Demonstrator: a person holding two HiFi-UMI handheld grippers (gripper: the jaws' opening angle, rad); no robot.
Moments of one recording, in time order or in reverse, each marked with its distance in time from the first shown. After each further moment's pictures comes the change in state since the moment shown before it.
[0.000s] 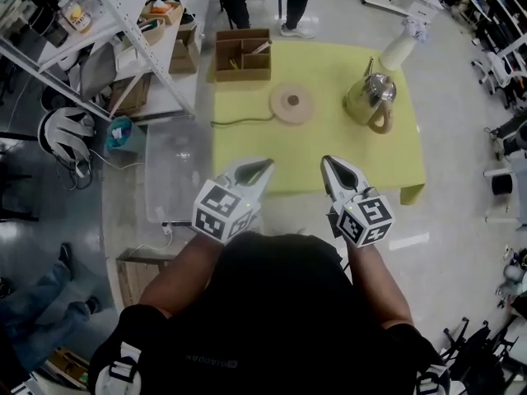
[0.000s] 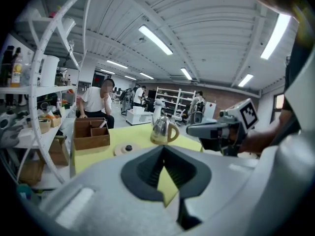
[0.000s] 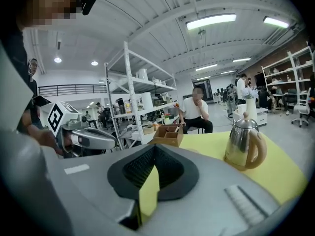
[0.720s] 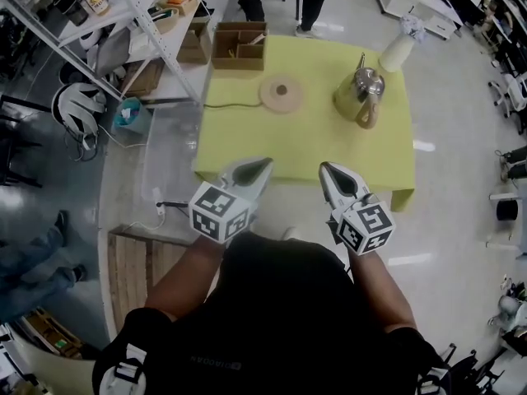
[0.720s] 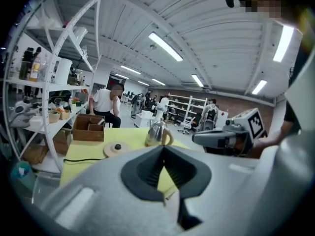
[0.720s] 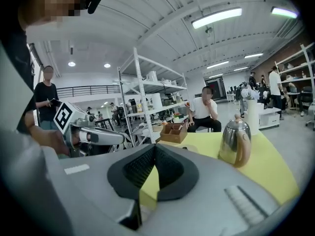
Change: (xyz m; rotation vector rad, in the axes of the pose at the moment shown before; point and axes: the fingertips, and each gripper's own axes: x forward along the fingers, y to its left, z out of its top) left arm 0.033 -0.097 0.007 -0.105 -0.088 0.134; right arm -0.095 -0.035 -0.011 -0.048 0.015 0.160
